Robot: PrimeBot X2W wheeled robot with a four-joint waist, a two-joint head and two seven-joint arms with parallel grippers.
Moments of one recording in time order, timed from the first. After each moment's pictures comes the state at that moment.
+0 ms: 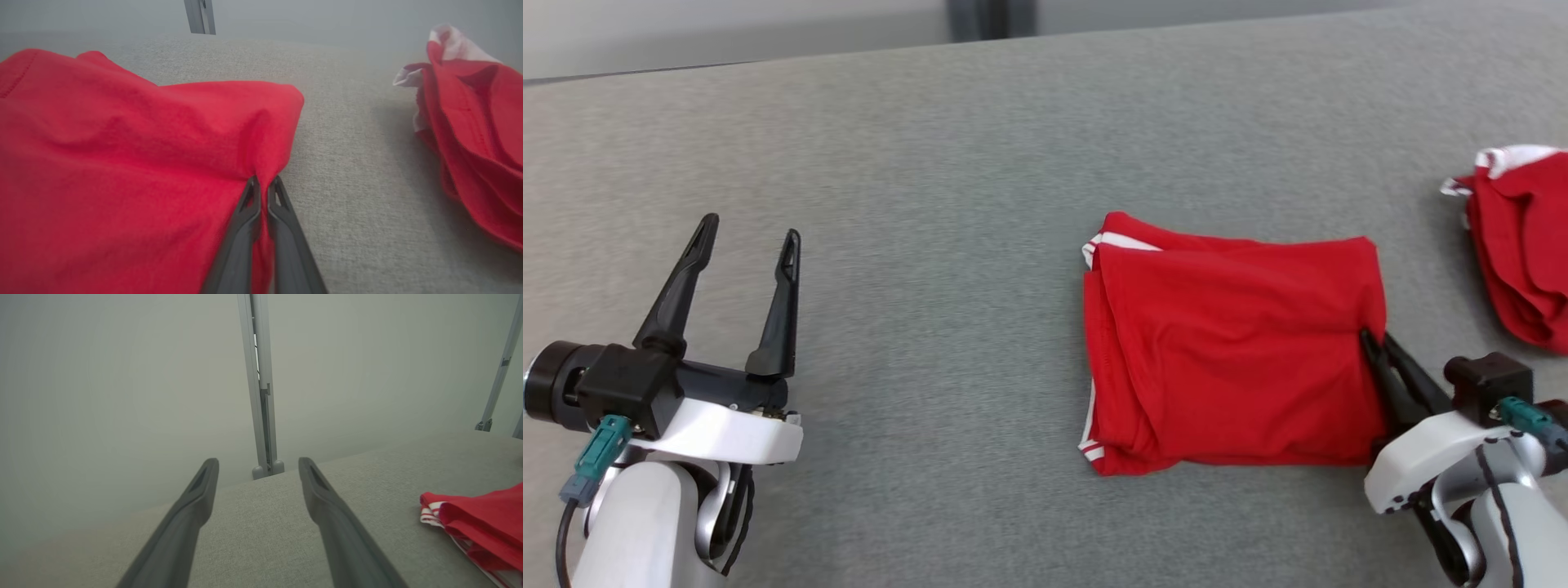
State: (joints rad) left arm -0.26 0.19 -0.04 0.10 -0.13 -0.13 -0.26; right arm -0.27 -0.21 0.15 0.43 0.20 0.13 -0.12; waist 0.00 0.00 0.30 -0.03
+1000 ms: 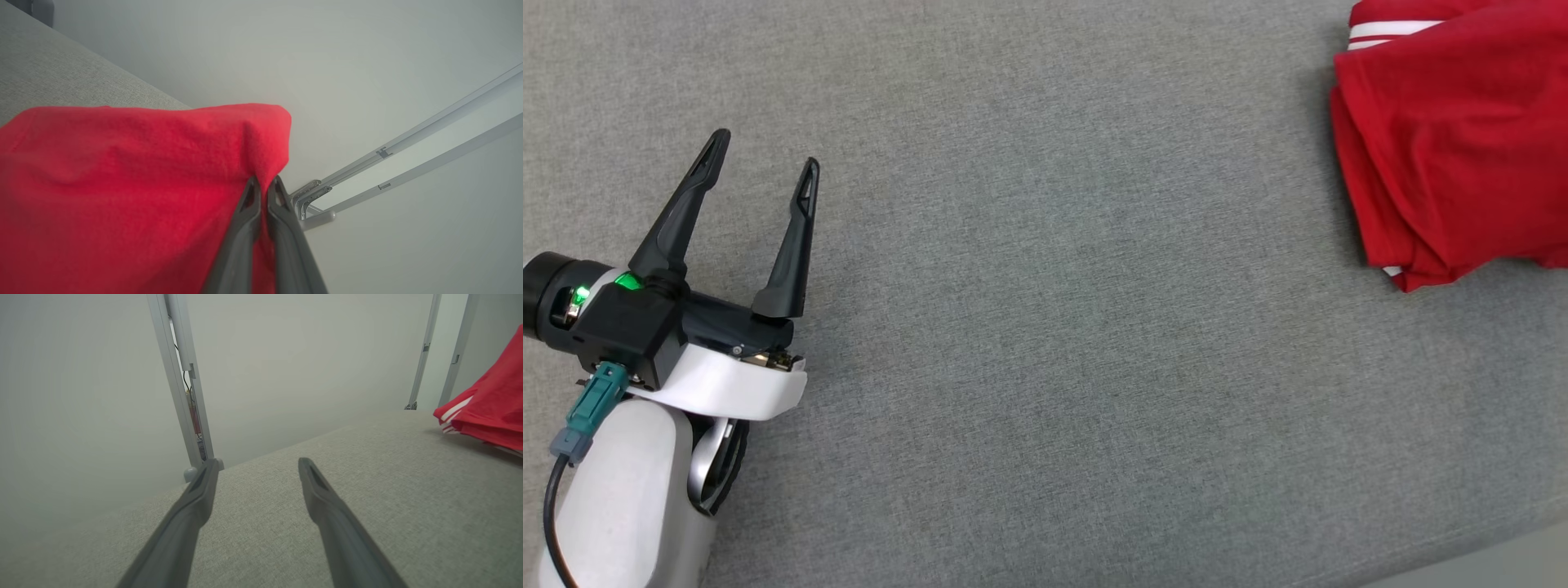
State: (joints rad) left arm -0.38 0.27 -0.13 0.06 -0.14 -0.13 -0.26; right arm -0.59 -0.70 0.09 0.30 0.12 0.13 -0.03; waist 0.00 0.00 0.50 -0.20
